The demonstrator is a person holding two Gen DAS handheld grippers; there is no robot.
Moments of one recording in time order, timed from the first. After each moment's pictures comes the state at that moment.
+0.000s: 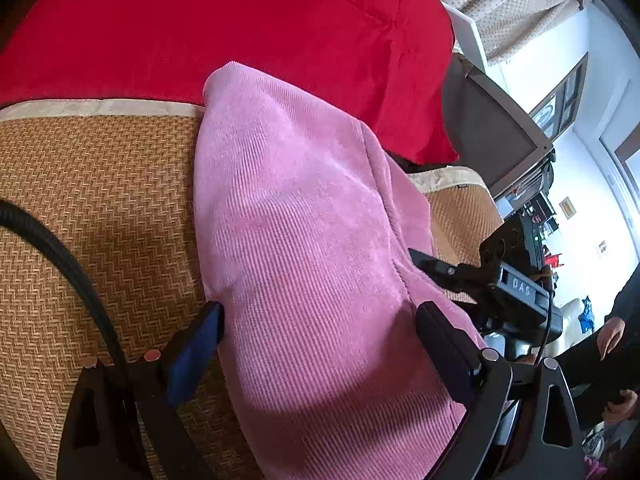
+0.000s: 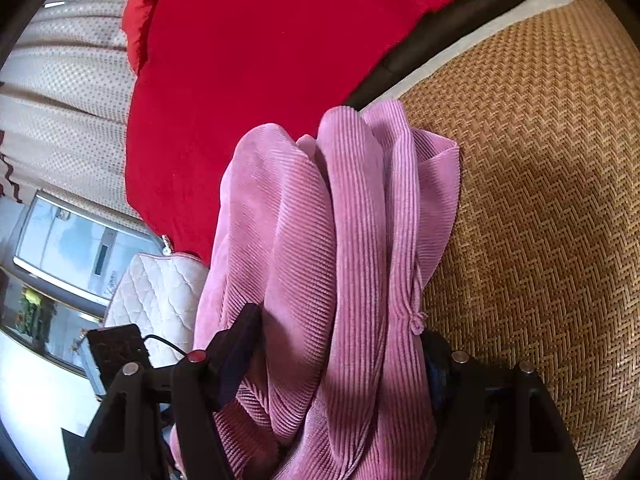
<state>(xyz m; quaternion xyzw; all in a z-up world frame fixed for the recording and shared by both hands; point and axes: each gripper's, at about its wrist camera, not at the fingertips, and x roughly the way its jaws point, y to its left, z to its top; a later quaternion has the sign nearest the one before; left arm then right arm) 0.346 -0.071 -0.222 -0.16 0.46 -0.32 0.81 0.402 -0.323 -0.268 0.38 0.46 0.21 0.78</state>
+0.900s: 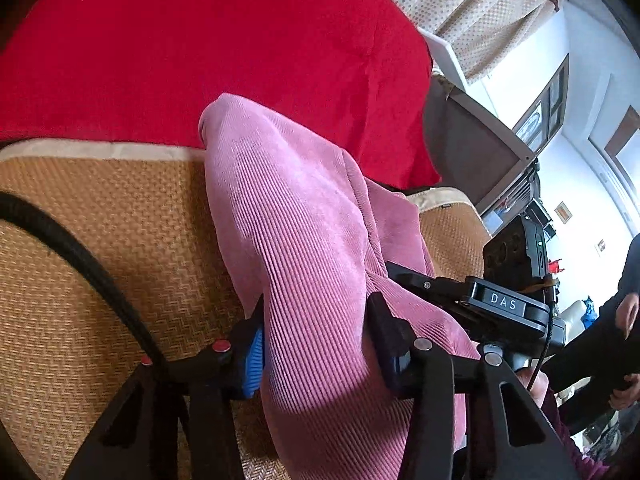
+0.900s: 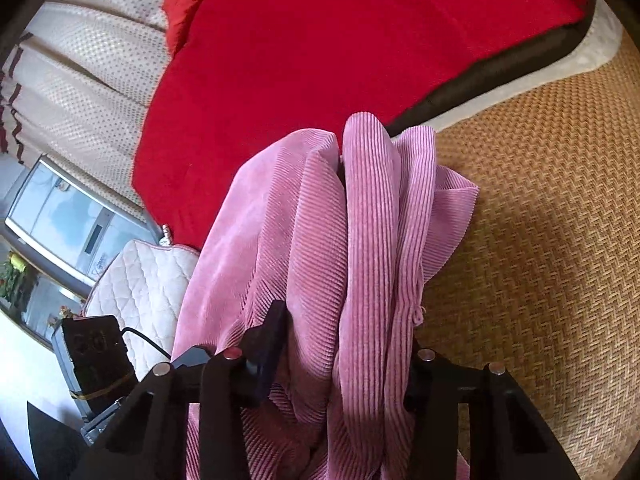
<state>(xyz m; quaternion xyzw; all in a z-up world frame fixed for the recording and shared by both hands) 0.315 -0.042 -0.186 -0.16 0.40 -0.32 0.84 0.387 -0.271 -0.214 0.32 0.42 0.22 0.82</state>
